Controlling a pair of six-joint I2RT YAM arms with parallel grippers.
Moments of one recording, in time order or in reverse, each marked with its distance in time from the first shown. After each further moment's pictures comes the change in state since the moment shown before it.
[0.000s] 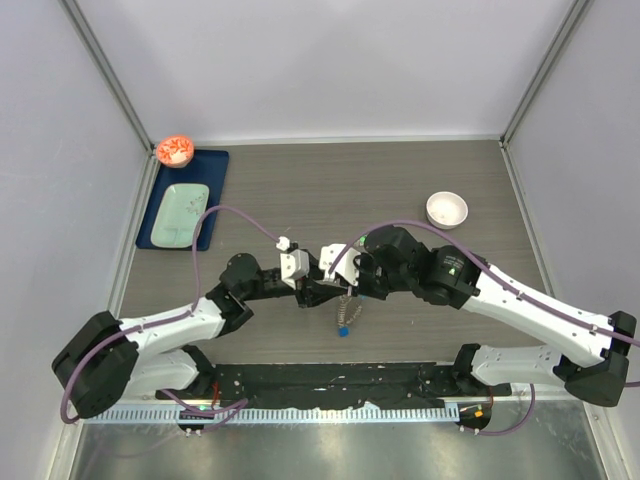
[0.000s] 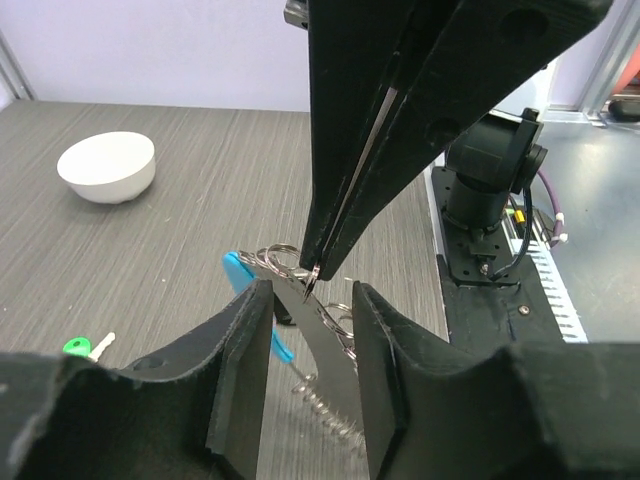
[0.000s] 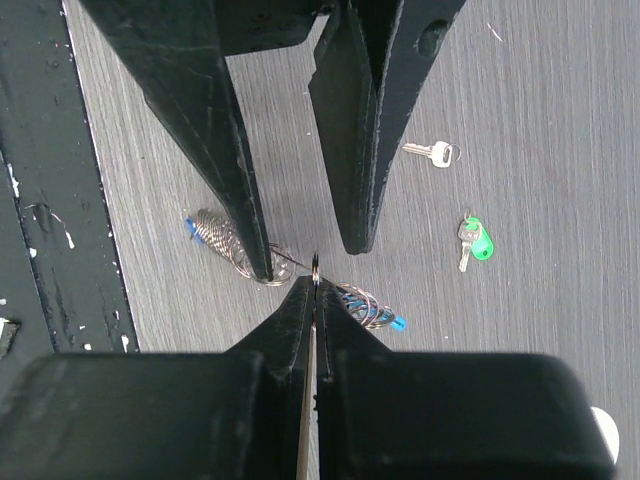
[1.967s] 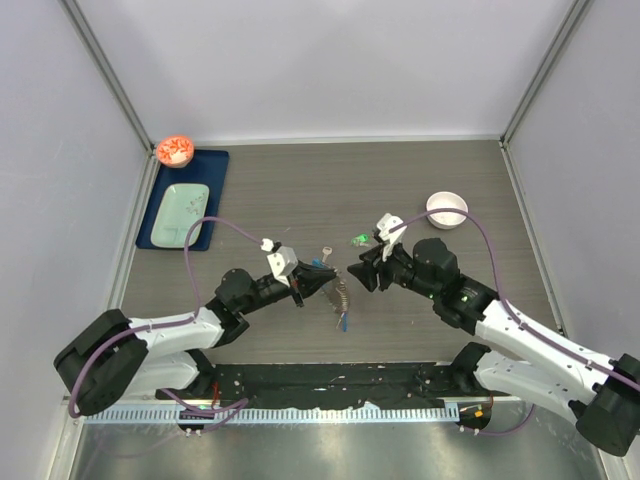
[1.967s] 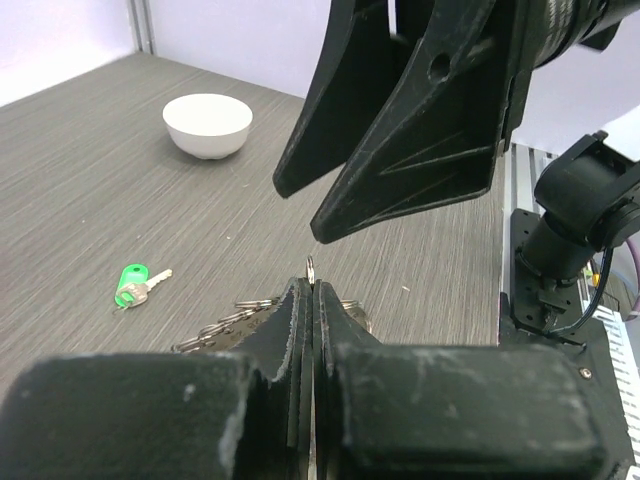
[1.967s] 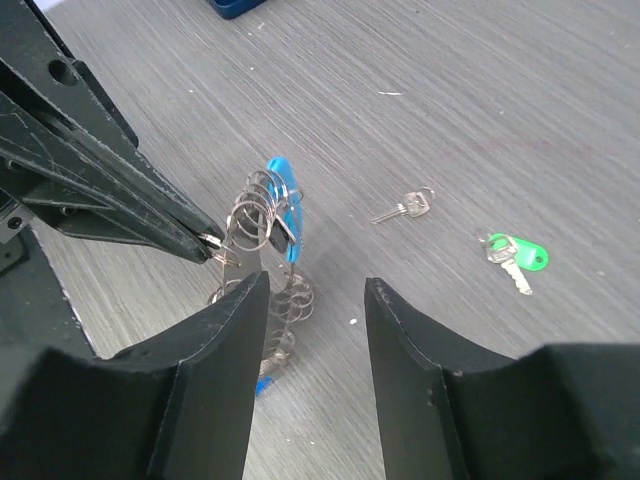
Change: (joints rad) left arm -0.005 0.026 -0.137 0.190 -0.285 -0.112; right arm -0.248 -0.259 -0.533 0.742 -0.056 0.500
